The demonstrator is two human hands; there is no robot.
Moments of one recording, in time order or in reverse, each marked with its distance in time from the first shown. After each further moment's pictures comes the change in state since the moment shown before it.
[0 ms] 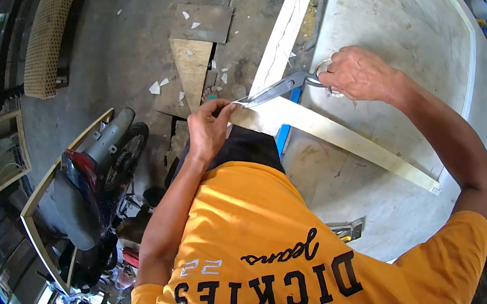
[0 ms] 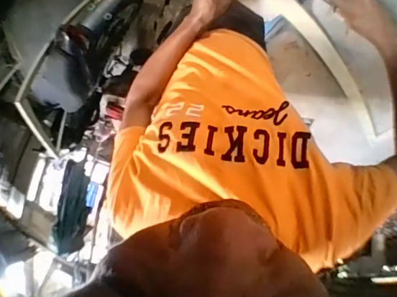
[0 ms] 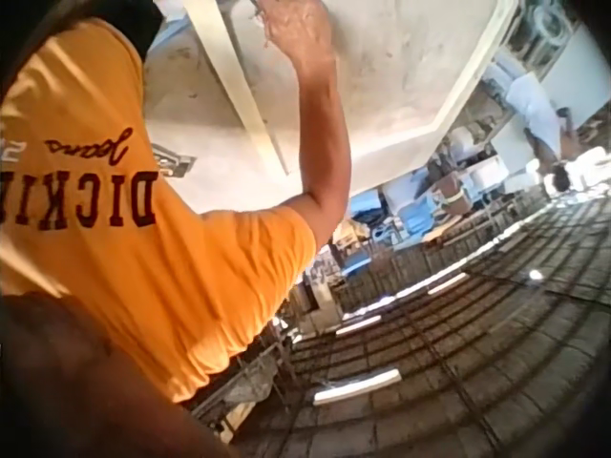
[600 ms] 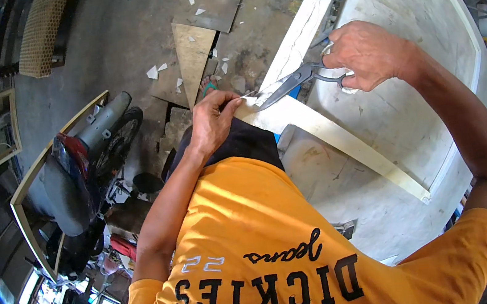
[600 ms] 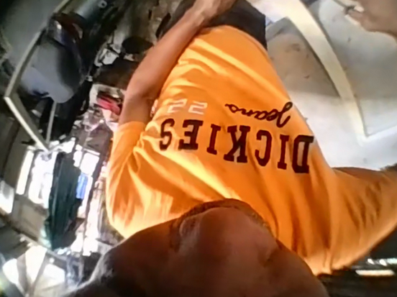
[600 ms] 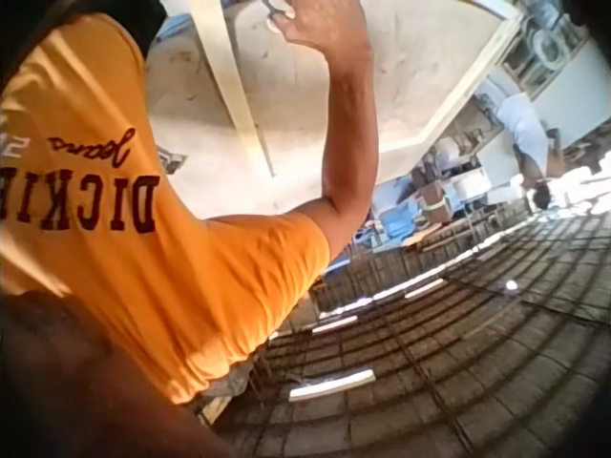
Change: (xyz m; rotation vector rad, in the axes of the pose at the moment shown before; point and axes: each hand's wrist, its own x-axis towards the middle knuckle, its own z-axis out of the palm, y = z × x) left_hand 0.008 -0.022 -0.001 -0.089 -0.006 0.077; right_hand 0.052 0.032 -0.056 0.108 -0.258 -0.091
